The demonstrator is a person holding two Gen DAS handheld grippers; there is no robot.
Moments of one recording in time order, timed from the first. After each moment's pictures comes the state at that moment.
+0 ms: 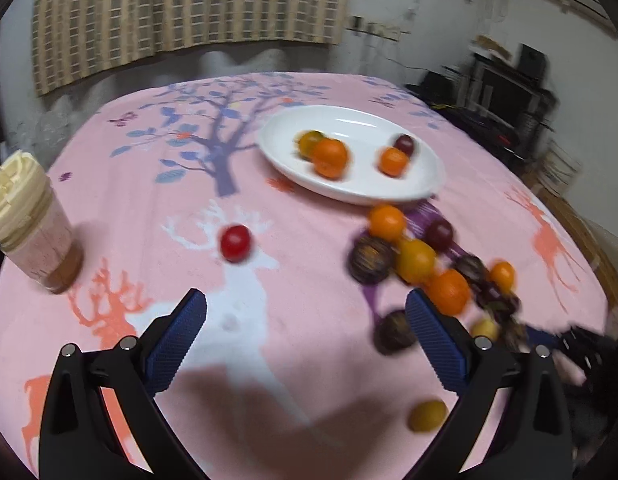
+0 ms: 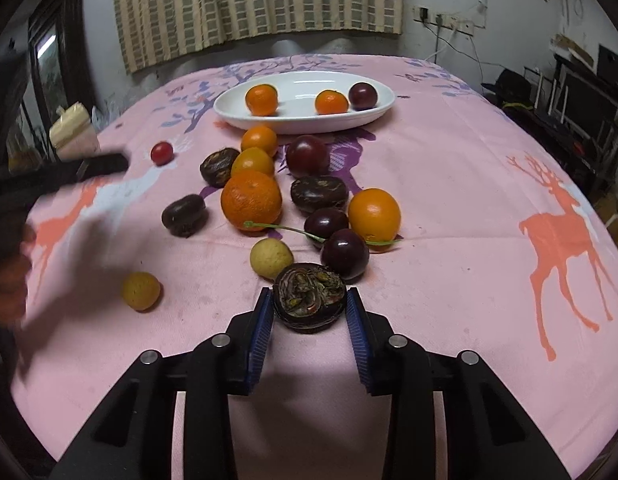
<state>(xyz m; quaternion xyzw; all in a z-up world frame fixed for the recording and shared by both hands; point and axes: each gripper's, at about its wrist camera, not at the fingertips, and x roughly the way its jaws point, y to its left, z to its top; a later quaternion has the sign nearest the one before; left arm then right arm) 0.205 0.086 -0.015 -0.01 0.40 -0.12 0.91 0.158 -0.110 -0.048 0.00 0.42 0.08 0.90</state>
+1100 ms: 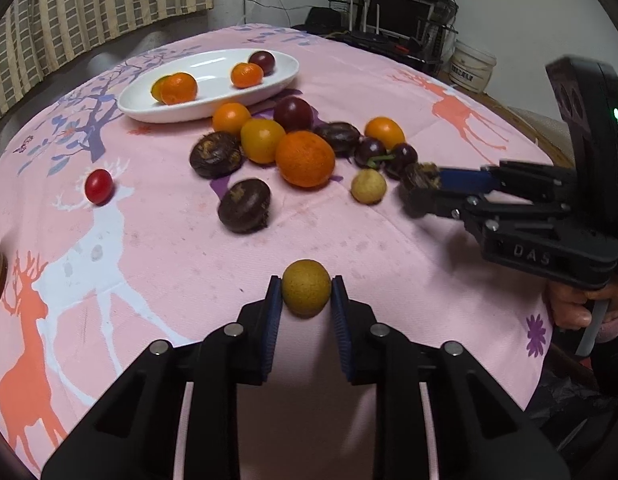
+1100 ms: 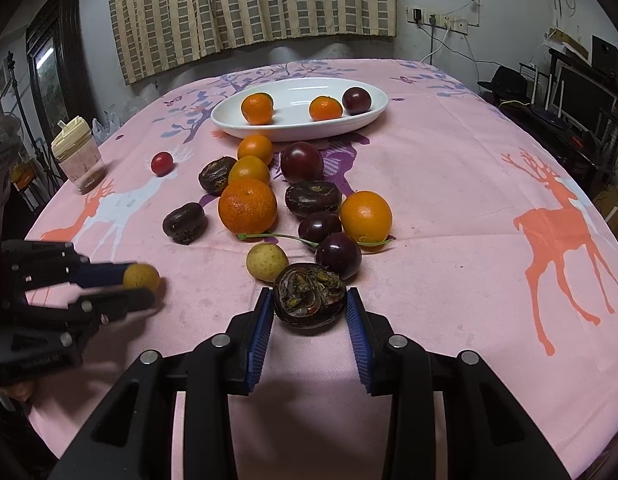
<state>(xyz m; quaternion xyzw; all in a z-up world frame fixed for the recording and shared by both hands) 0.151 0.027 -0.055 0.09 0.44 -0.26 0.86 0.154 -0.112 -0.046 0.01 0.41 0.08 0.91</state>
